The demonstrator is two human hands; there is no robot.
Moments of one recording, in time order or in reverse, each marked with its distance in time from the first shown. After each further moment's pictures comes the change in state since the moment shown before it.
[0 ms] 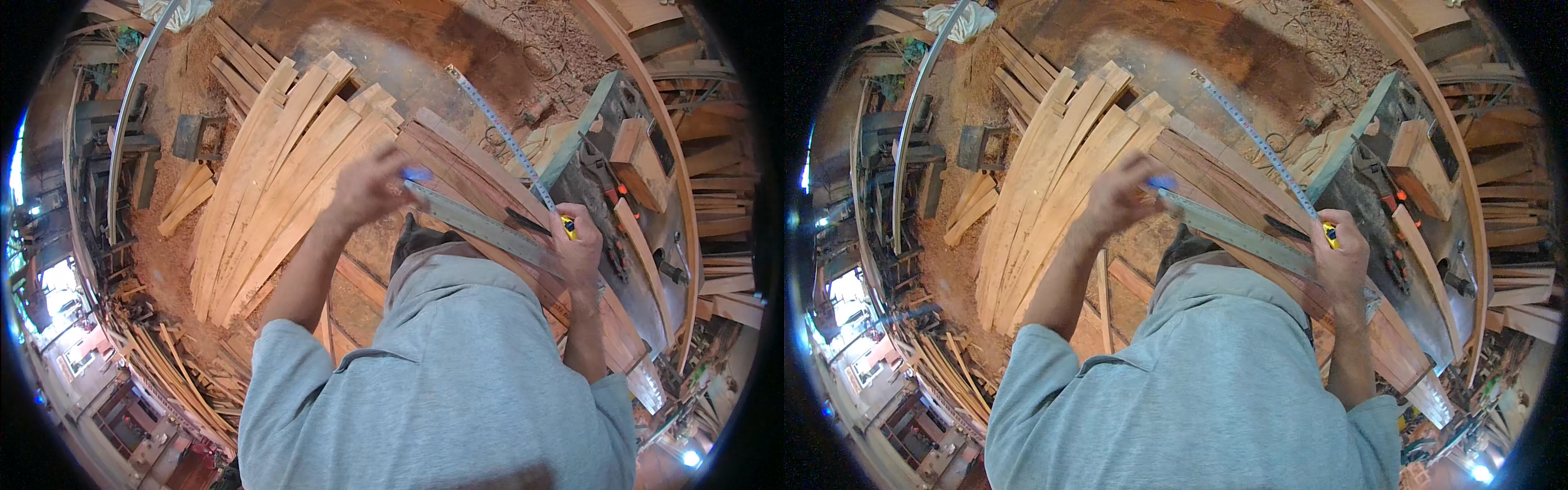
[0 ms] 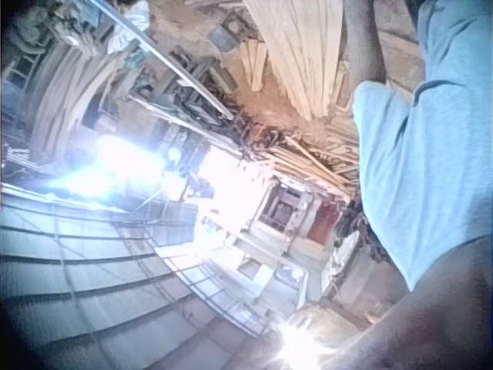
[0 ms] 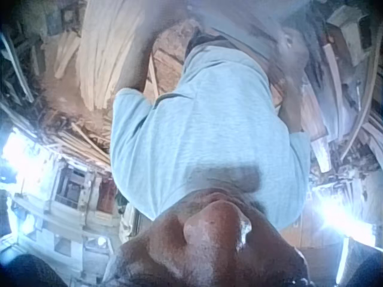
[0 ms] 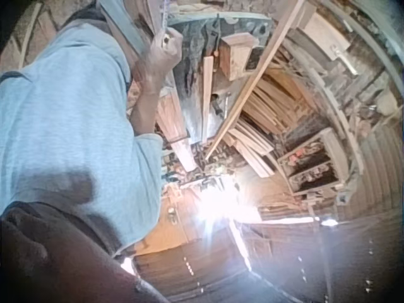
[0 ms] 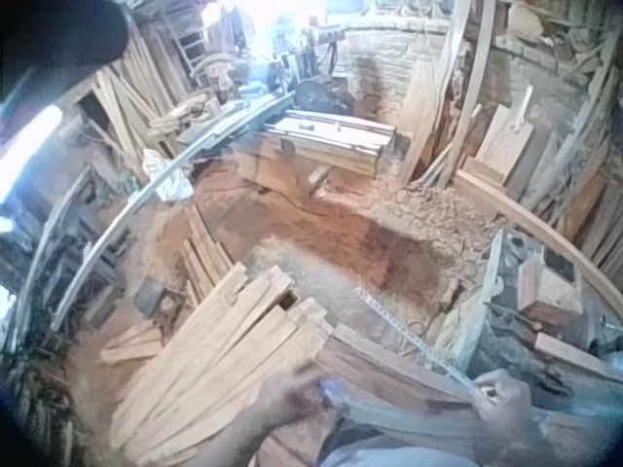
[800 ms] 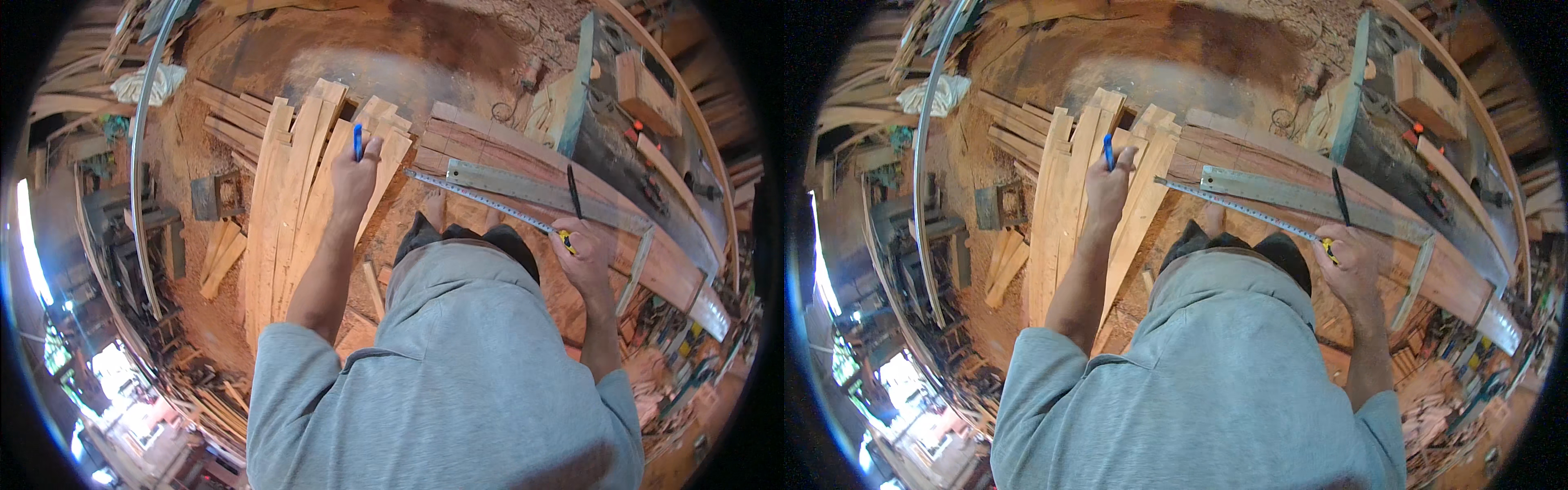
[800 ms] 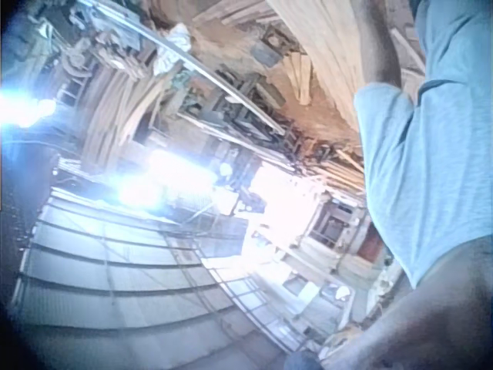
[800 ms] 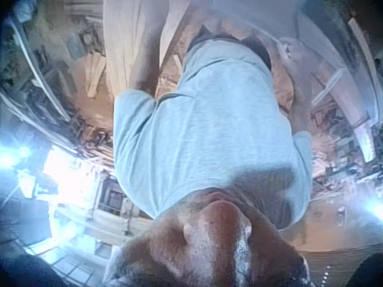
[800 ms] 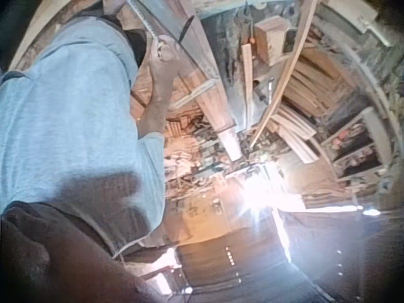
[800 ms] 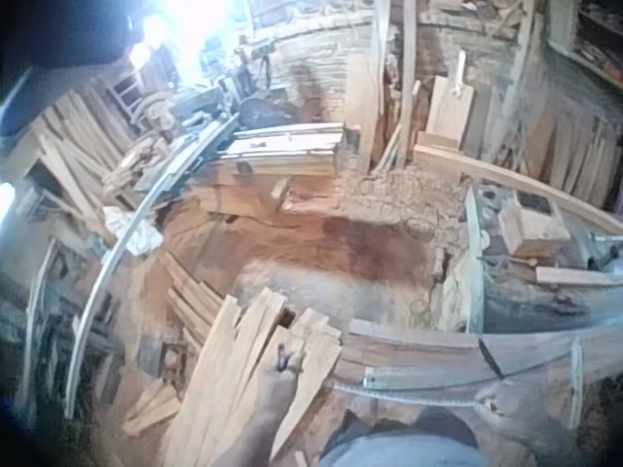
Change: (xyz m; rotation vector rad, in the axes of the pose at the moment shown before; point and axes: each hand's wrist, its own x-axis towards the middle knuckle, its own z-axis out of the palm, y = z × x) left_hand 0.005 -0.079 -0.037 -0.283 0.162 -0.691; right_hand -0.088 -0.042 0.044 -0.006 -0.002 -0.211
